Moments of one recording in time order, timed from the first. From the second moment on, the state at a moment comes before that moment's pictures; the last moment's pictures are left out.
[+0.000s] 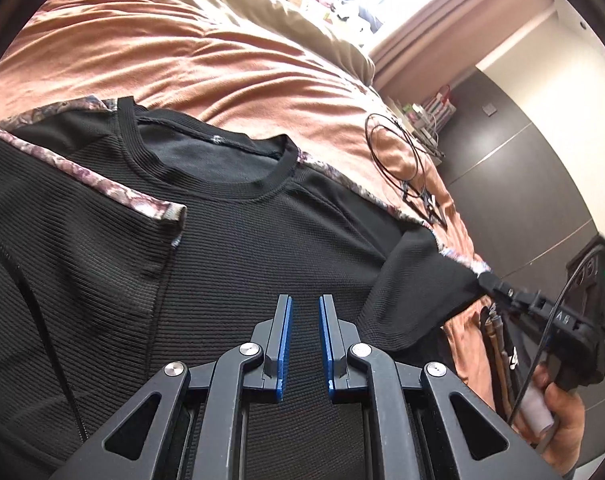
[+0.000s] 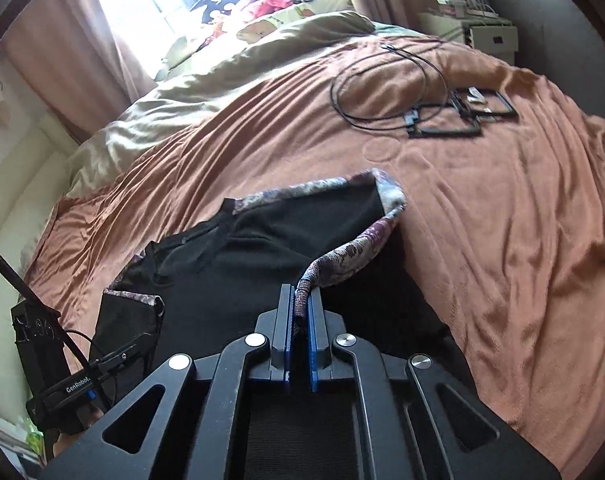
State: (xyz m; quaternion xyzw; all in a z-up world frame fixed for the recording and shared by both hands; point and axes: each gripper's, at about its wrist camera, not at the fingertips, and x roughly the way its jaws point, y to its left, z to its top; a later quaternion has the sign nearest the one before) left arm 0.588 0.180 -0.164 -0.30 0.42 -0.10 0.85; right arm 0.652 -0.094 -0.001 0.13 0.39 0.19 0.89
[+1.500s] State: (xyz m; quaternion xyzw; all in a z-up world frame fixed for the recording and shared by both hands) left arm 0.585 0.233 -0.190 -0.37 0.41 -0.05 0.83; right arm 0.682 0.030 -0.092 -0.02 0.48 0.22 0.85
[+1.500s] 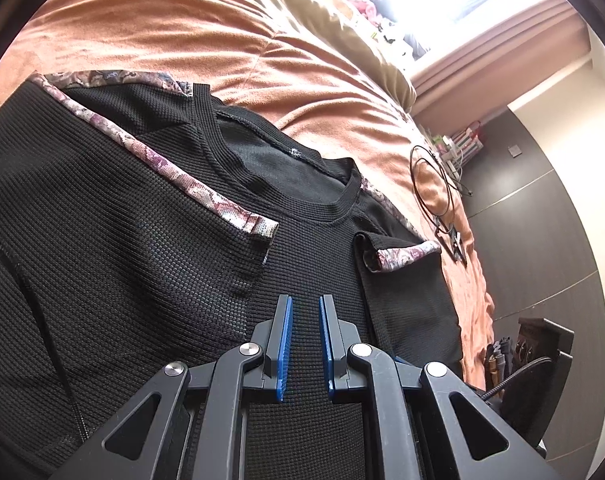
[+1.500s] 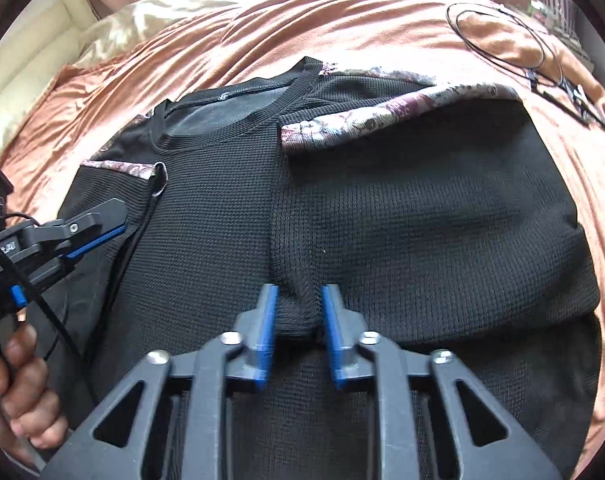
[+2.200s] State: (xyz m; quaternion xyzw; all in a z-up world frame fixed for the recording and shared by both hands) left arm 0.596 0.184 -0.192 -0.32 0.44 -0.09 0.83; right arm 0.625 -0.035 -0.089 0.08 0.49 0.25 0.83
